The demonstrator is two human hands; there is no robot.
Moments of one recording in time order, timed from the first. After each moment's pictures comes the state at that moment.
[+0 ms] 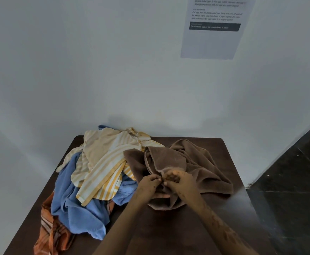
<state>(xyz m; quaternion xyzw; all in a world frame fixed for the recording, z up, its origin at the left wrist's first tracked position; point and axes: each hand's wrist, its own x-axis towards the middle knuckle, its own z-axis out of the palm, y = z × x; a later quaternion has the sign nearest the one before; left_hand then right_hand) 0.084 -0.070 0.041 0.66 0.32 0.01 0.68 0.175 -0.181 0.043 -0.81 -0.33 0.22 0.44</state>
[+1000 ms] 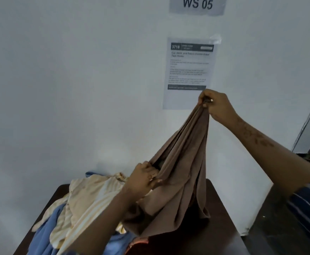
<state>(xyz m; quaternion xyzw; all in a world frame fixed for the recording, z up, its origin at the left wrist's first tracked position) 0.180 0.007 0.120 0.94 -0.09 0.34 0.03 0.373 -0.187 0.333 -0.74 -0.47 -0.19 0.44</state>
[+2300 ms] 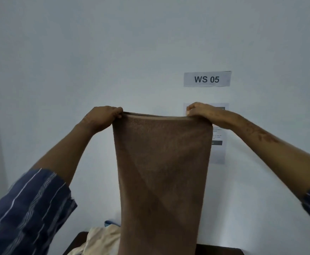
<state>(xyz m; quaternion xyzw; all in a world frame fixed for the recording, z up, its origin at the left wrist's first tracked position) 0.106 0.127 0.480 0.91 0.19 0.31 -0.20 0.312 -0.166 0.497 -0.76 -0.56 -0.01 0.33</state>
